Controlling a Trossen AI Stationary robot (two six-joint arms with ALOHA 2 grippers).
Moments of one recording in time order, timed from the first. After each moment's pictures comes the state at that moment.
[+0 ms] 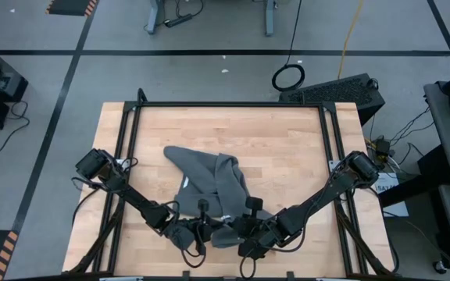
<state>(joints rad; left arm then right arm) -0.64 1.86 0.93 0.40 -0.68 0.10 0.59 1.92 1.40 -0.45 0.58 0.58</state>
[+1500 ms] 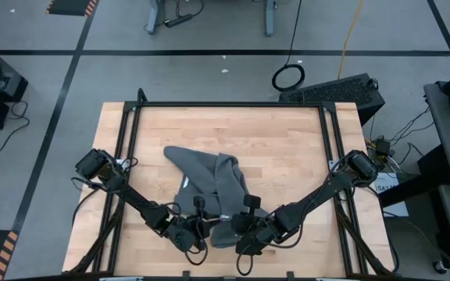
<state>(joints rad) -0.64 1.86 0.93 0.23 -0.76 0.01 0.57 1.92 1.40 -0.43 0.54 0.57</state>
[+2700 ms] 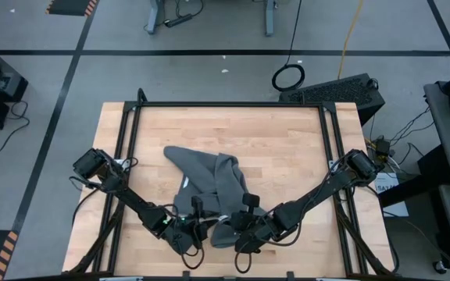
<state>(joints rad) -0.68 1.84 0.93 0.18 -0.83 0.12 0.55 1.92 1.40 -0.43 0.52 0.56</state>
